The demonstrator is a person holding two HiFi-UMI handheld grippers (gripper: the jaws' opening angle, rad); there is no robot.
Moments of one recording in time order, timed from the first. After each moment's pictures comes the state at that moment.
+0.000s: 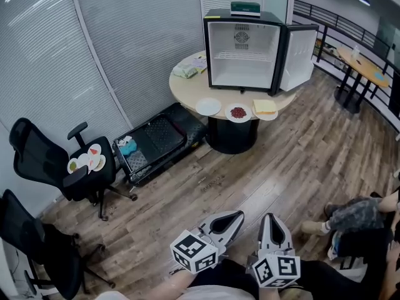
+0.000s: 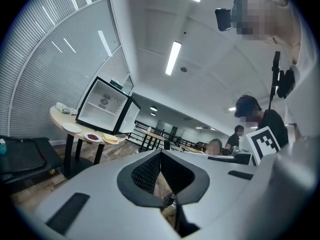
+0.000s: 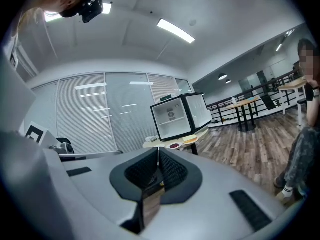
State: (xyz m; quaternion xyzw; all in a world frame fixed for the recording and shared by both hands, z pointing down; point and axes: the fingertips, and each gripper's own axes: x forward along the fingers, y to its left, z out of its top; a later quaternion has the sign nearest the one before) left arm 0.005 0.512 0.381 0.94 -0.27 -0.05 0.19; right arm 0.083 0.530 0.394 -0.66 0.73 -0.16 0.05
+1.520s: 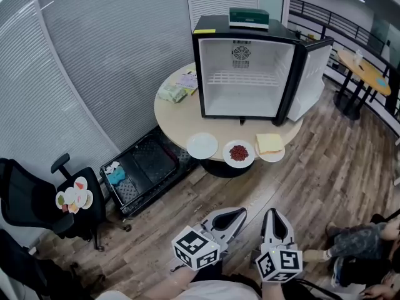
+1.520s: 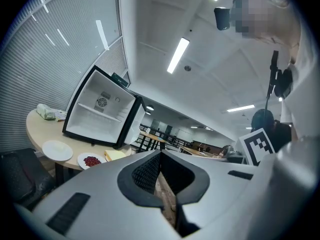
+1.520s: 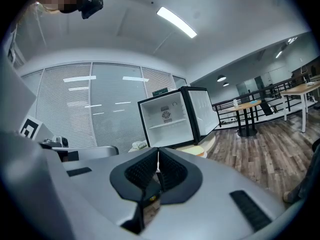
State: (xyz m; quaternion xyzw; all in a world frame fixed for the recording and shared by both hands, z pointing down) left arm 0.022 0.233 0.363 0.96 -0.22 -0.04 0.18; right arm 0.103 0.248 0.382 -0.69 0.71 -0.15 0.04
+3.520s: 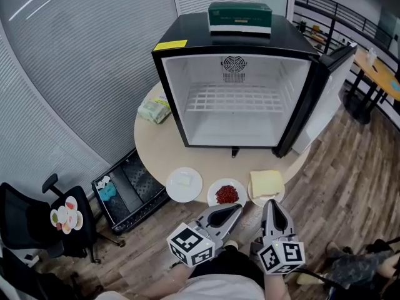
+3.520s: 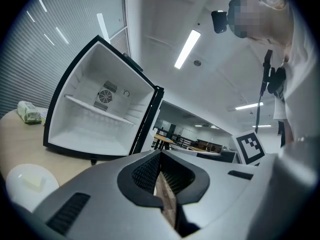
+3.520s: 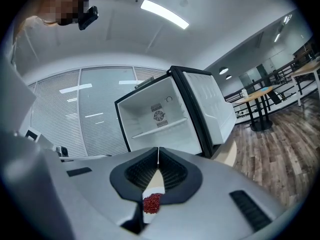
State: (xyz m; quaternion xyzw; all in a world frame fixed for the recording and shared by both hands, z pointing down) left arm 0.107 -0.005 0.386 0.95 -0.24 -0.03 0.18; right arm 0.197 -0.004 0.403 -0.65 0.73 -0.17 0.09
